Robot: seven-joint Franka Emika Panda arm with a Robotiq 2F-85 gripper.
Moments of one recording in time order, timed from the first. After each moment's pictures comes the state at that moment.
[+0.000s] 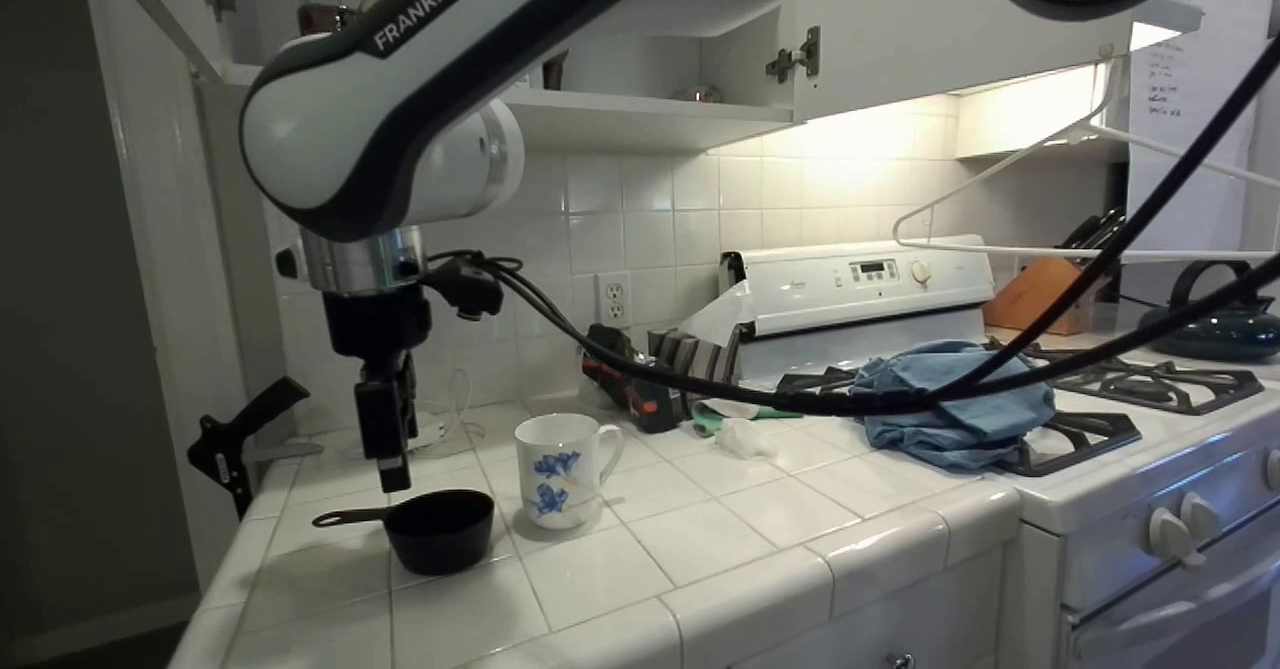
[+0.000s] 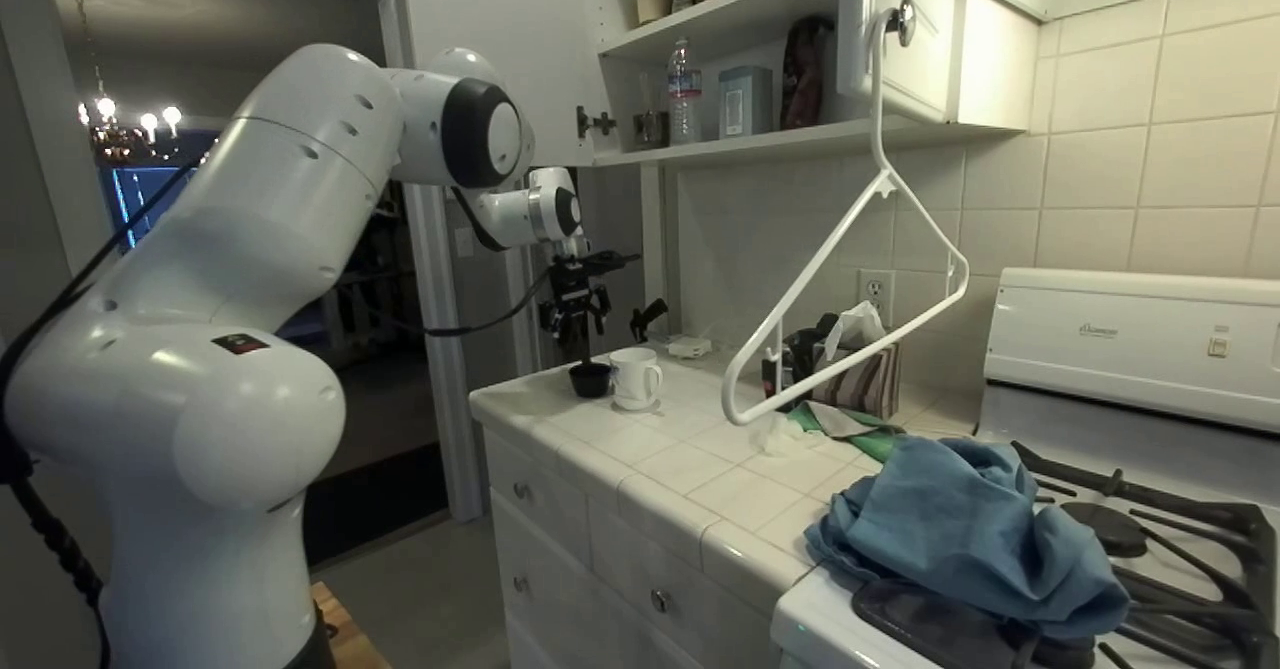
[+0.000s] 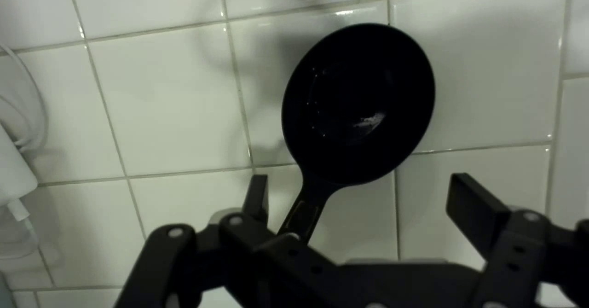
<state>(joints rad) 0.30 0.67 0.27 -1.38 -0.33 2.09 -0.64</state>
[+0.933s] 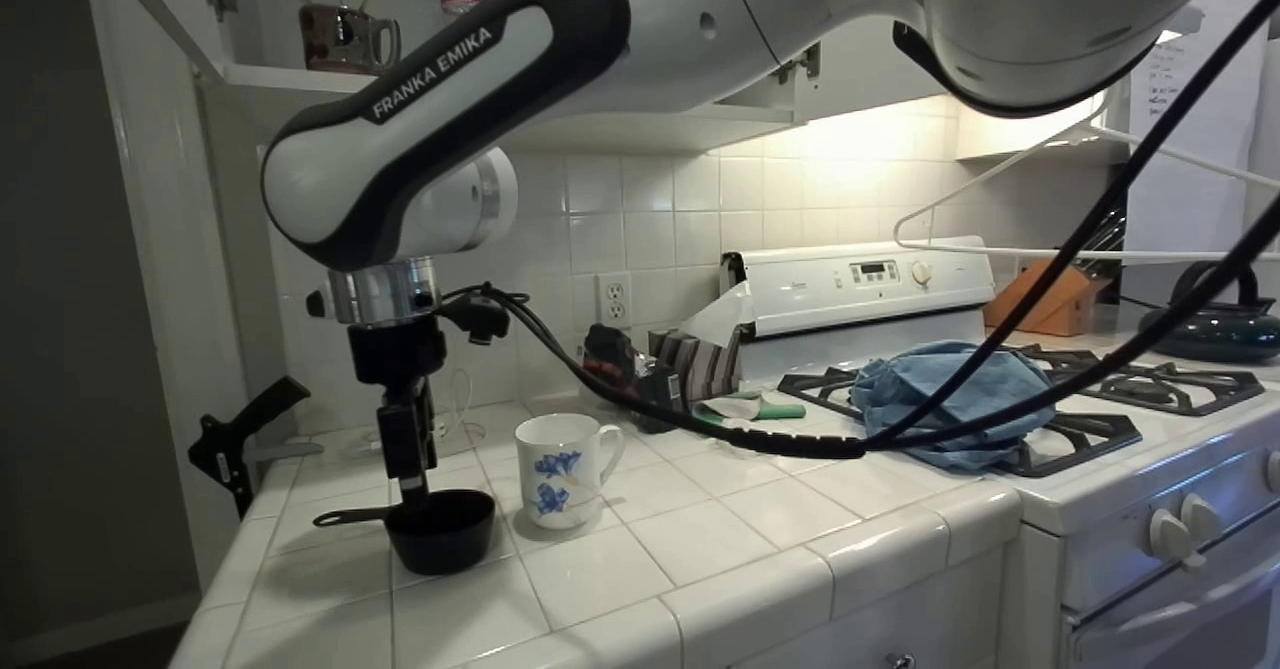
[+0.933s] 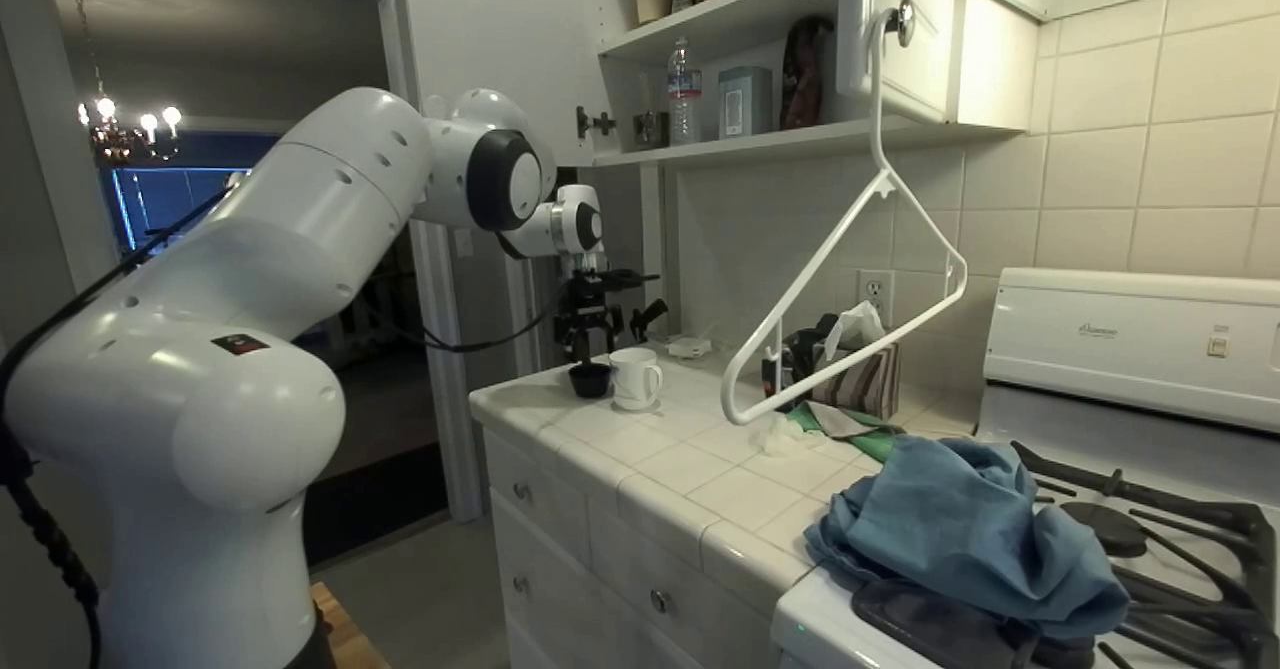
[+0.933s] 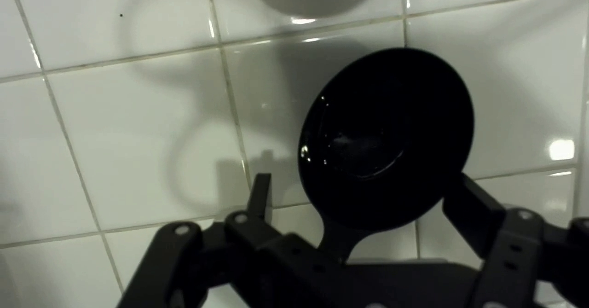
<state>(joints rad) 0.29 0.82 0.25 -1.18 -0.28 1.95 -0.71</state>
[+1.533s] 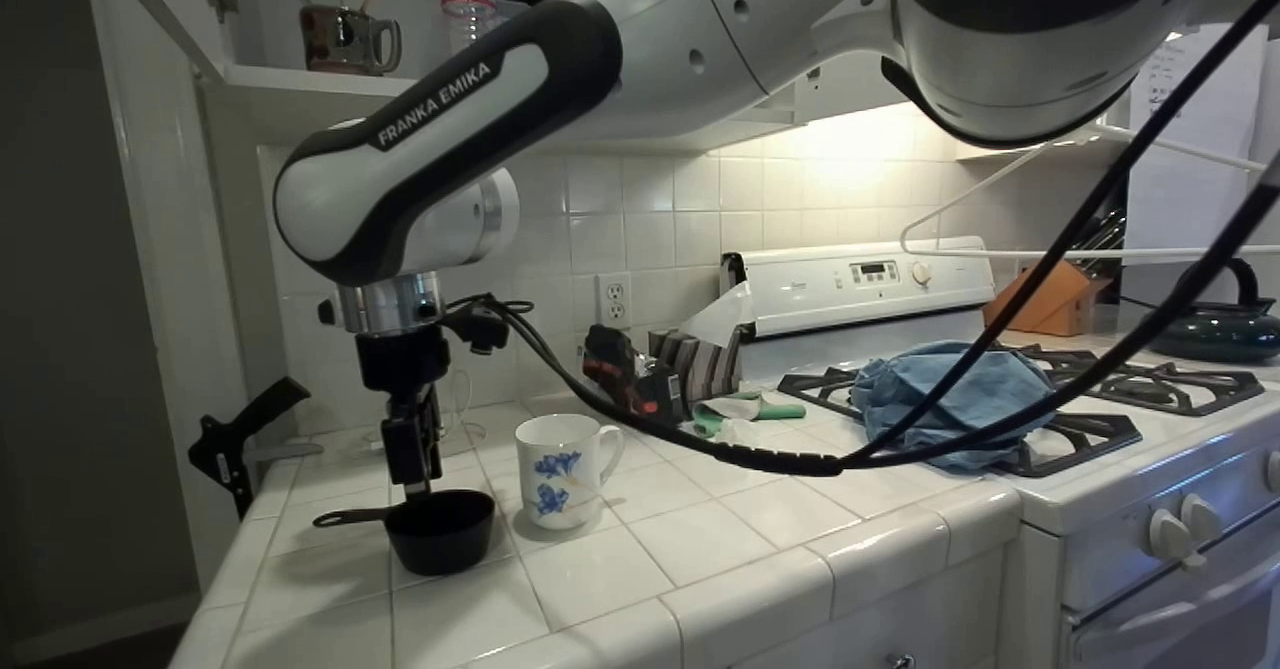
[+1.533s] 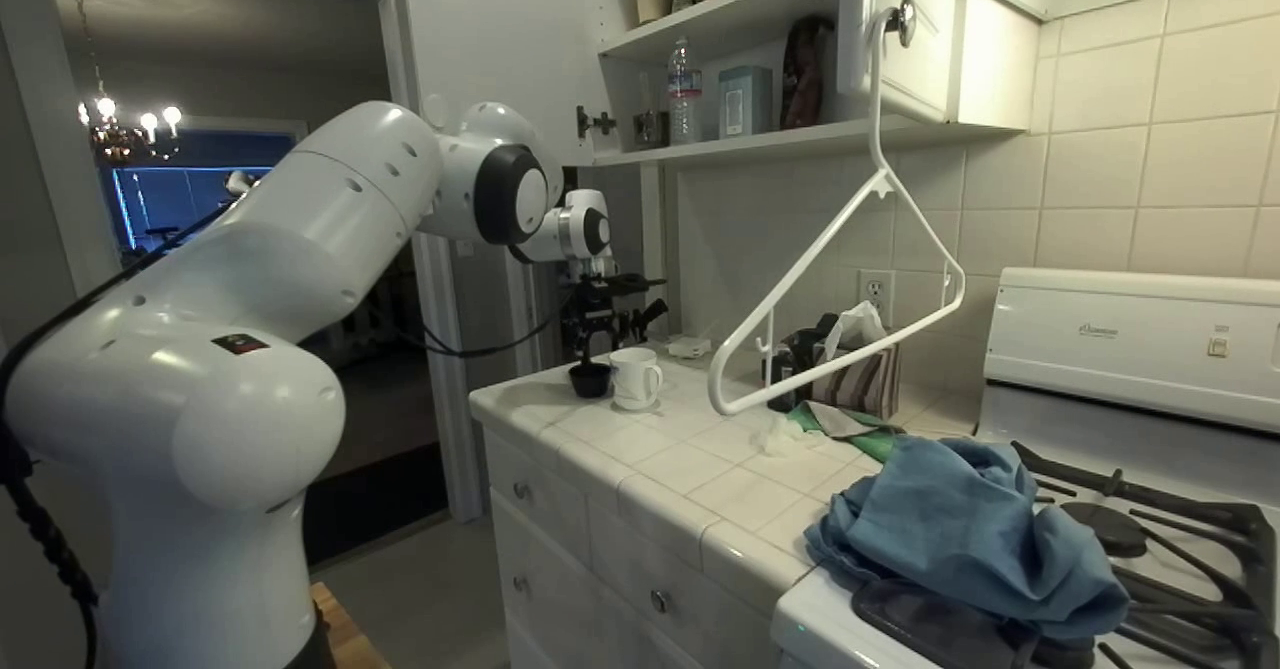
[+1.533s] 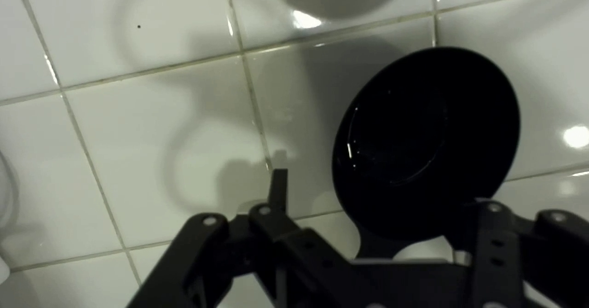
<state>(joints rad) 0.29 0.88 0.23 -1.11 -0.27 1.95 -0.68</state>
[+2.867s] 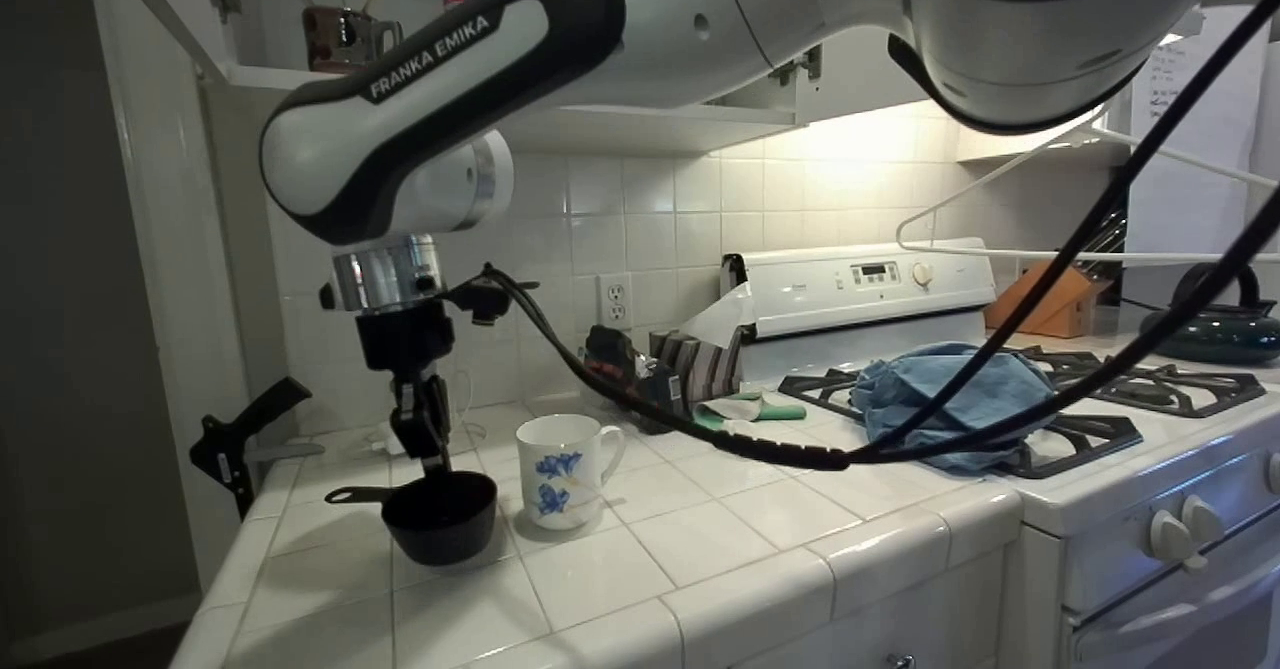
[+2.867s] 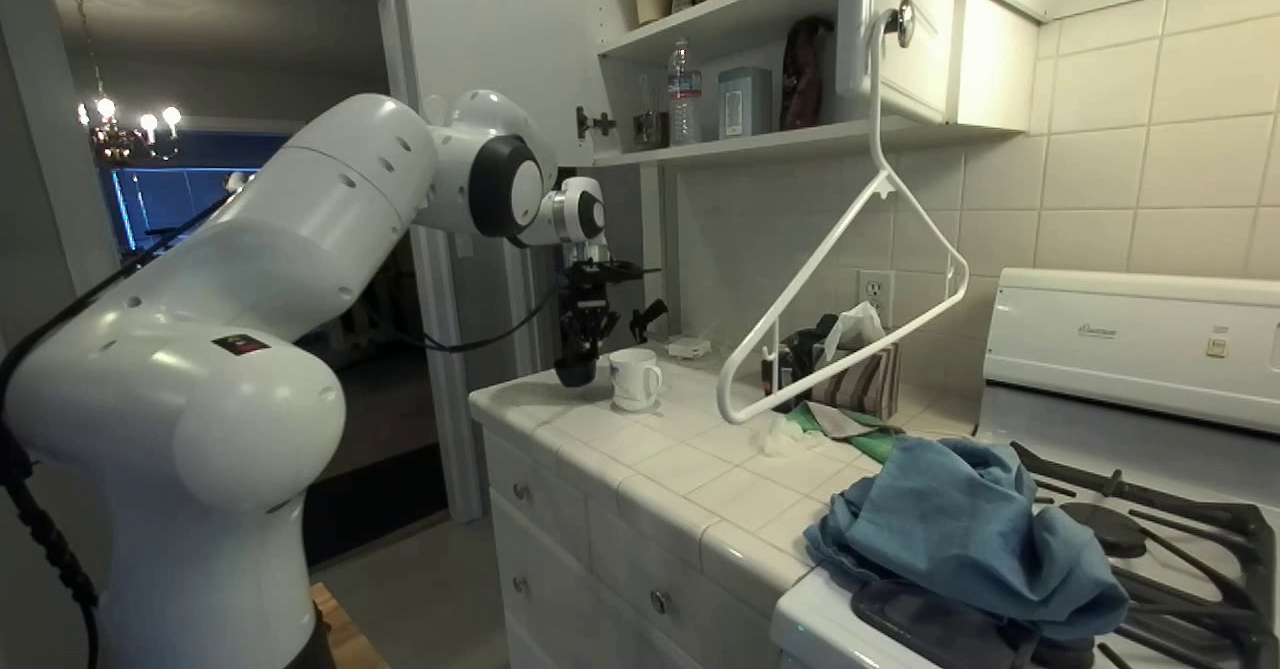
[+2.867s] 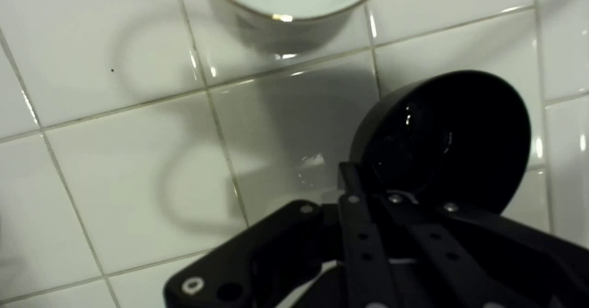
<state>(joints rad) 0.30 0.84 0.25 -1.09 -0.27 1.79 -0.64</state>
